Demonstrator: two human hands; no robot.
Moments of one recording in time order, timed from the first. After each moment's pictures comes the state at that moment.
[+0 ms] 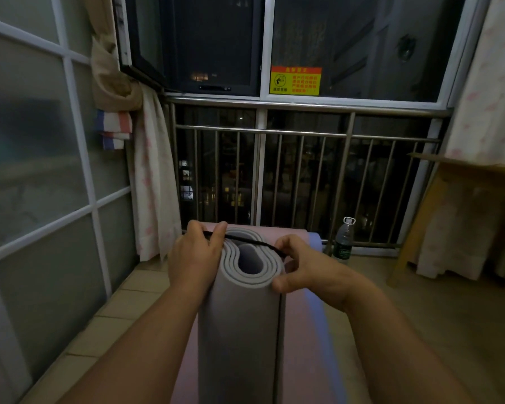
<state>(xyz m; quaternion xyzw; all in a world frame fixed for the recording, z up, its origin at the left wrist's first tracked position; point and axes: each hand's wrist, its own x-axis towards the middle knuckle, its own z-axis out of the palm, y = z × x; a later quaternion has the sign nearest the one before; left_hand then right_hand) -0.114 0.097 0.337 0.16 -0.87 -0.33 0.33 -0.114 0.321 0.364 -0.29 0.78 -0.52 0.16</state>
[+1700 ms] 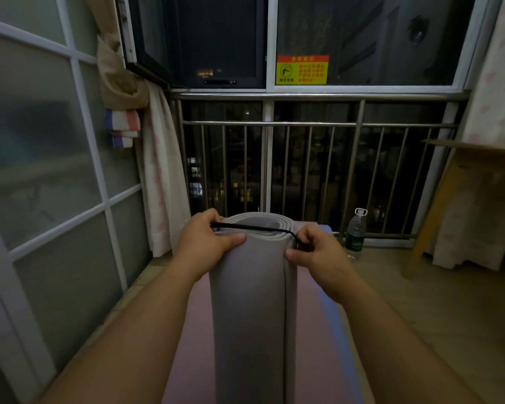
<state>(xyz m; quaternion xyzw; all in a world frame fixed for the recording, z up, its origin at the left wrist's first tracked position) -0.103 0.083 0.358 0.04 -0.84 -0.48 0.24 -0.124 0.304 0.343 -0.21 0.78 -0.59 -0.05</state>
